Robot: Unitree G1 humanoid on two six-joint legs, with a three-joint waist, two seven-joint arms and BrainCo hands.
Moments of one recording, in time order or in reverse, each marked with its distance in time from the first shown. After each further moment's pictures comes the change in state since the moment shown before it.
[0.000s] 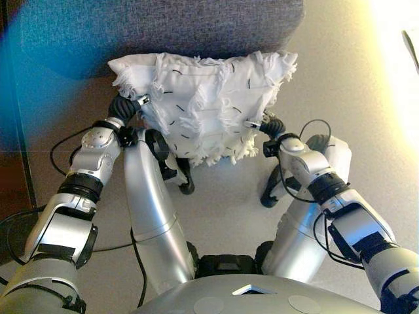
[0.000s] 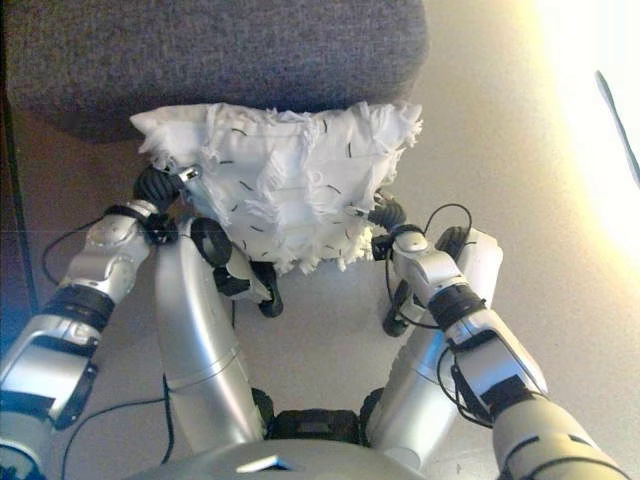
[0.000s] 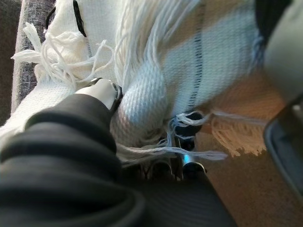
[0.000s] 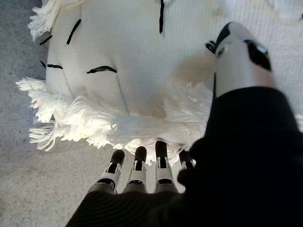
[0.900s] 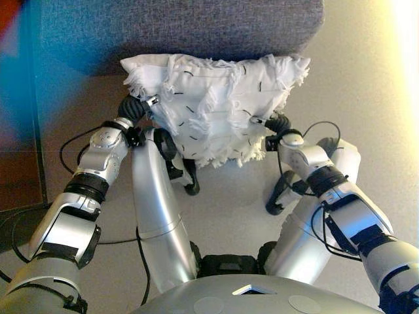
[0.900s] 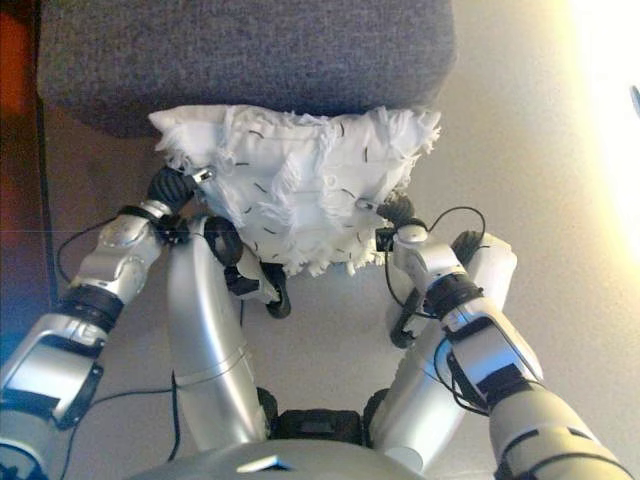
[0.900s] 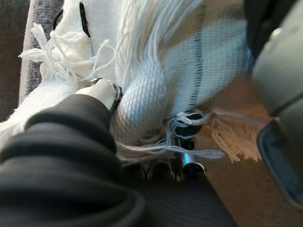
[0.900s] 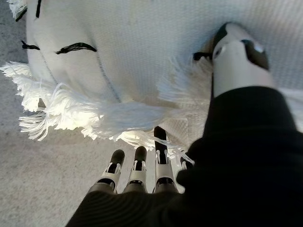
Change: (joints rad) left arm -0.003 -0.022 -0.047 -0.023 -0.054 -0.012 -0.007; right arm -0.070 0.017 0.005 0.105 0.042 0.020 -0.089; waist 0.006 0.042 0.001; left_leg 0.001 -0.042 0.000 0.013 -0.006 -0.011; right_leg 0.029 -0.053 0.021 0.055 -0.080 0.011
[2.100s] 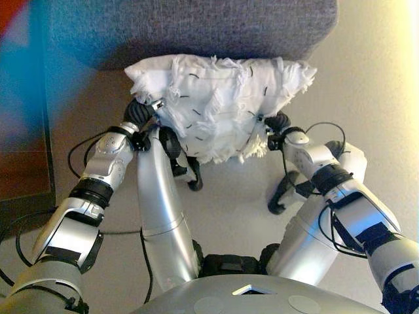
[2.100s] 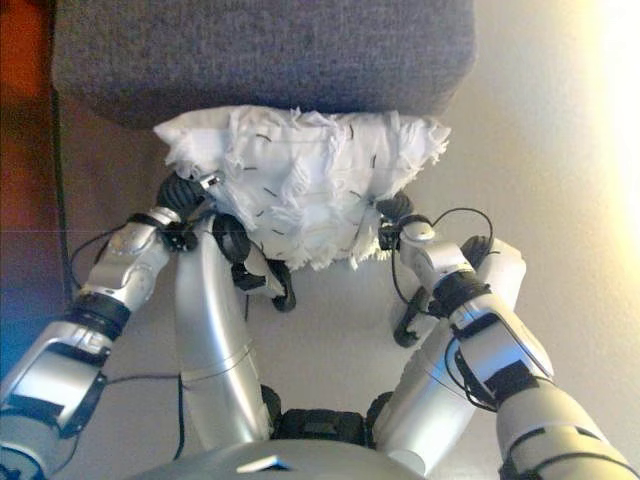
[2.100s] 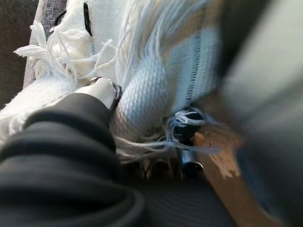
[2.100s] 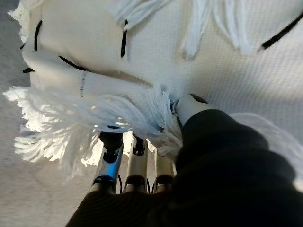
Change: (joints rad) left arm 0.014 -0.038 -0.017 -0.036 -0.022 -0.108 0.007; right arm -0.033 -0.069 0.048 0.031 0.047 -0.160 0.155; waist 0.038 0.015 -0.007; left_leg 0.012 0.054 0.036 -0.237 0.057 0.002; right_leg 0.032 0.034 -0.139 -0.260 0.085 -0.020
